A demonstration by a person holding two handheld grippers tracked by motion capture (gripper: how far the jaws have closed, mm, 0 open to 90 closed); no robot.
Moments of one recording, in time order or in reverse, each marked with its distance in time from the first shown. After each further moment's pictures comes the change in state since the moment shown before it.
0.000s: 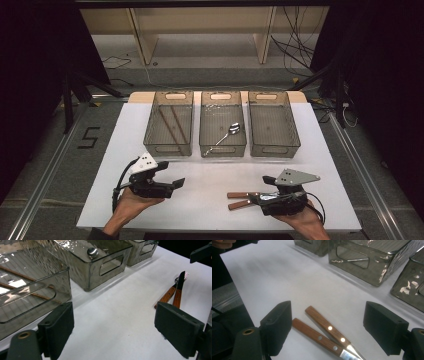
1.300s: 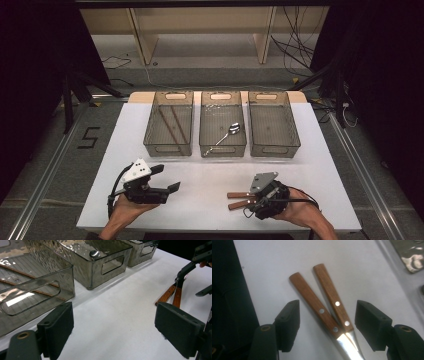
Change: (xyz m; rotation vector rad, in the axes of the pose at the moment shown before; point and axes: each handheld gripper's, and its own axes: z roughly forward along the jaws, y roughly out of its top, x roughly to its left) left arm 0.000 -0.015 -0.011 -0.053 0.010 0.012; right arm 0.012 0.015 0.037 0.426 0.033 -0.394
